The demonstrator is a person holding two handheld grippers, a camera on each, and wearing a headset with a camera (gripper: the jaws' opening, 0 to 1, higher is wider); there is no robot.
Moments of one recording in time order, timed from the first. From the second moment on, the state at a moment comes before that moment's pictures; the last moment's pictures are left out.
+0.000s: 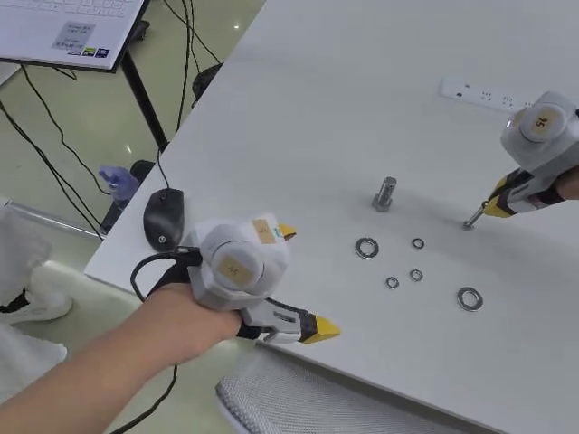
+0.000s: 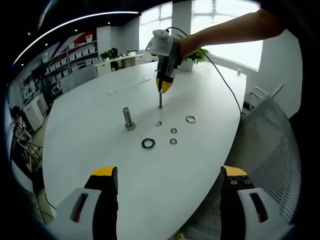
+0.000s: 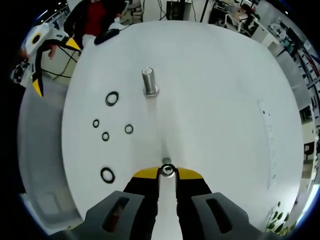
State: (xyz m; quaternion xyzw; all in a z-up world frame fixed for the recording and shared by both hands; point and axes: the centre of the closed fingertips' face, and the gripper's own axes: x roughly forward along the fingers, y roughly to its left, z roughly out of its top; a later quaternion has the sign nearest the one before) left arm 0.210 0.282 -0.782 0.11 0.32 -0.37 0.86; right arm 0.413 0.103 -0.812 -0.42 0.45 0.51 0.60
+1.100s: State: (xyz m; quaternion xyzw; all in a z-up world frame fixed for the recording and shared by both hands) left arm 0.201 0.284 -0.792 0.11 0.33 -0.37 0.86; right arm 0.412 0.101 -0.844 -0.44 0.46 0.51 0.58
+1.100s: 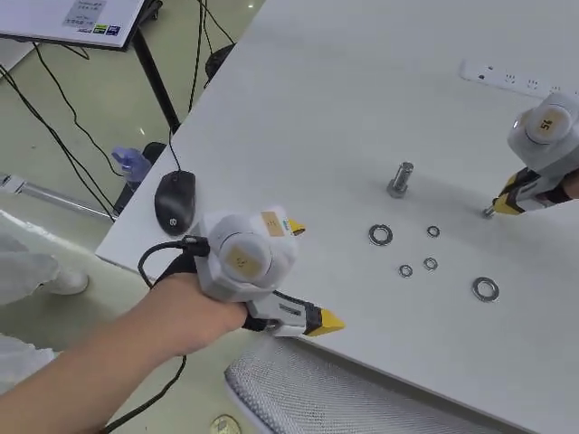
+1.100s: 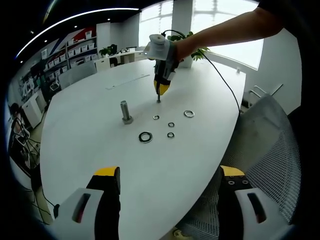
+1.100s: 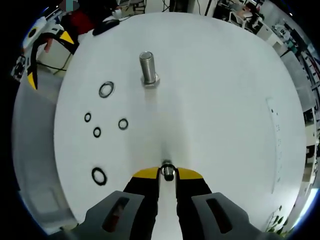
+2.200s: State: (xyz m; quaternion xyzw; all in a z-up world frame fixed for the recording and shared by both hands) left arm 0.200 0.289 -0.795 0.12 0.35 -0.38 0.85; right arm 0.413 0.103 -0.868 -0.44 0.46 0.51 0.57
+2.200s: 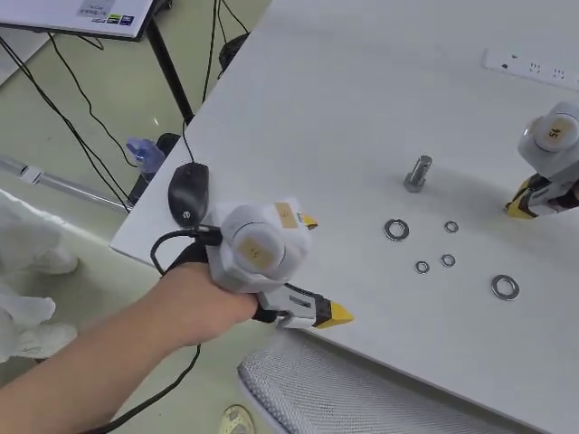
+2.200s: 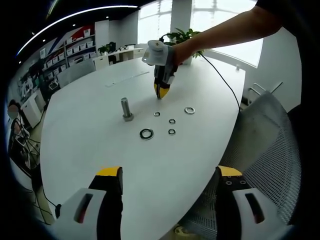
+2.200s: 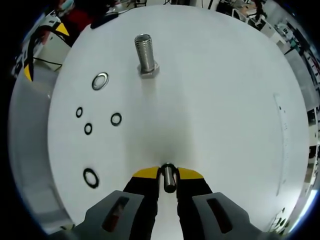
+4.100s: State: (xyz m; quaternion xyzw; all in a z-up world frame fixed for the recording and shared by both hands) left arm 0.196 0.298 -0.768 0.12 0.33 -0.36 0.86; right arm 0.373 0.162 -0.814 -0.45 0.40 0.57 0.55
